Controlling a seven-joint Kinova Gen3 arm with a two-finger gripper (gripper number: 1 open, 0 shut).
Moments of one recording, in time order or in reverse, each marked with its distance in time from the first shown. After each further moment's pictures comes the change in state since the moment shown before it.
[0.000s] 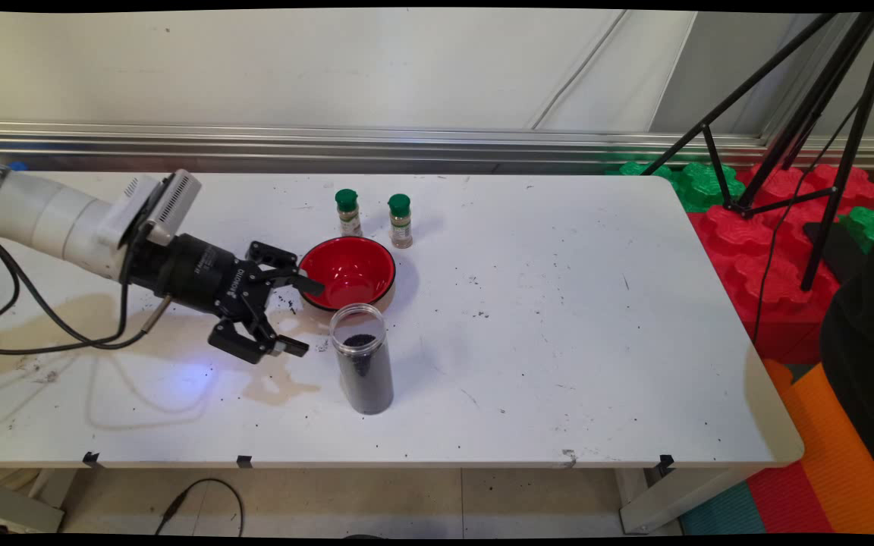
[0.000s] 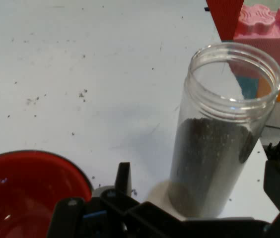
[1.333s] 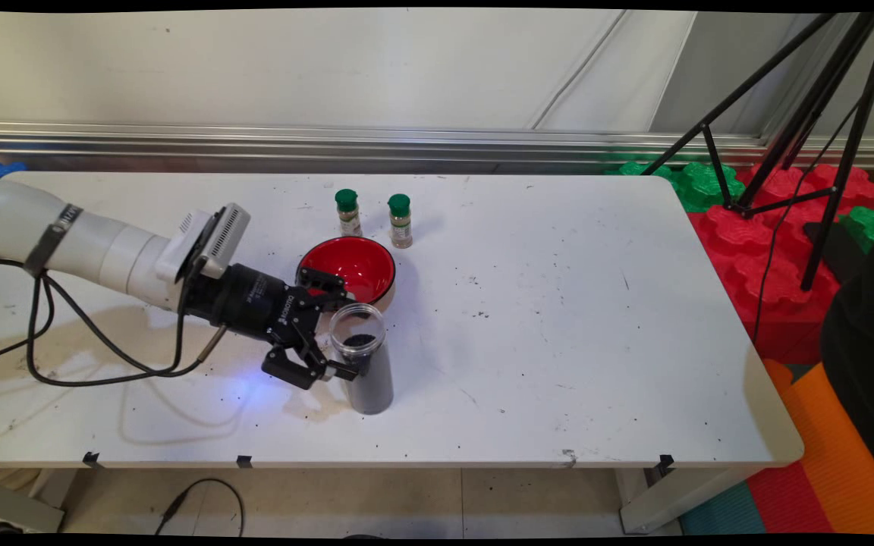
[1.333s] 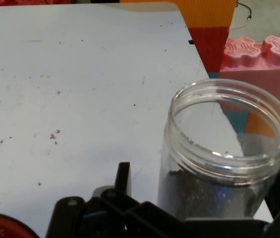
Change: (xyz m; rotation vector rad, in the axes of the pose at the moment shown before) arm -0.009 0.008 0.063 -0.041 0.105 0.014
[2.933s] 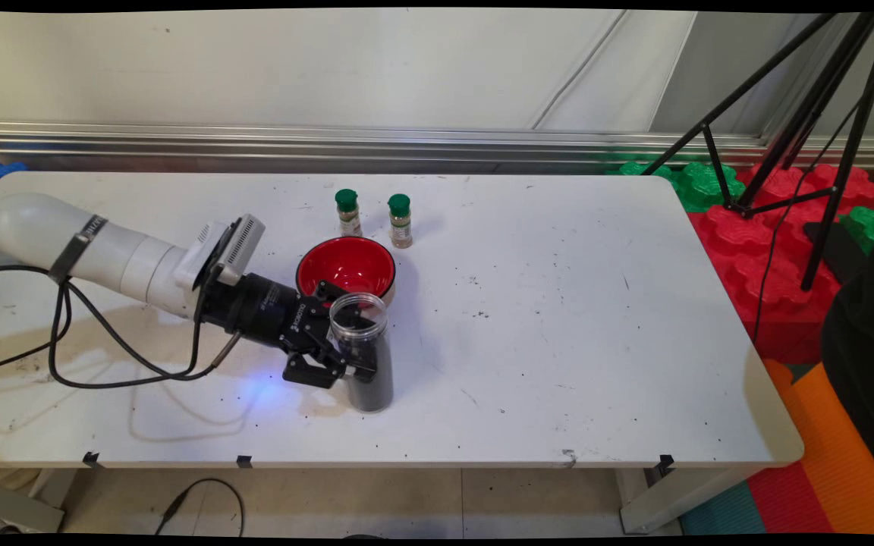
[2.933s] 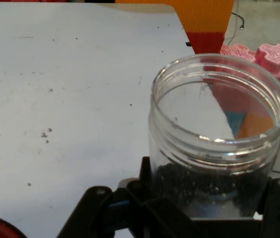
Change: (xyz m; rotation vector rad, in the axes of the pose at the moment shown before) arm -0.014 -0.008 0.015 -0.024 0.026 -0.032
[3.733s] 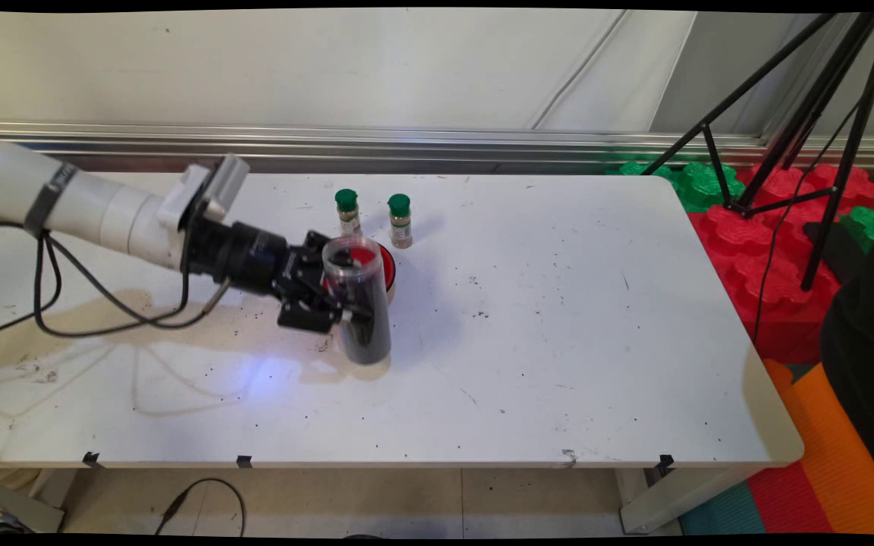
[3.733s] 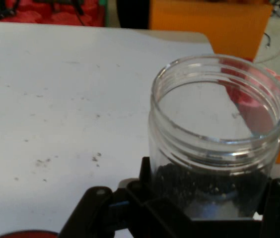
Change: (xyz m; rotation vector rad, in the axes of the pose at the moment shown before) arm 0.046 -0.021 -0.032 0.068 0.017 -0.042
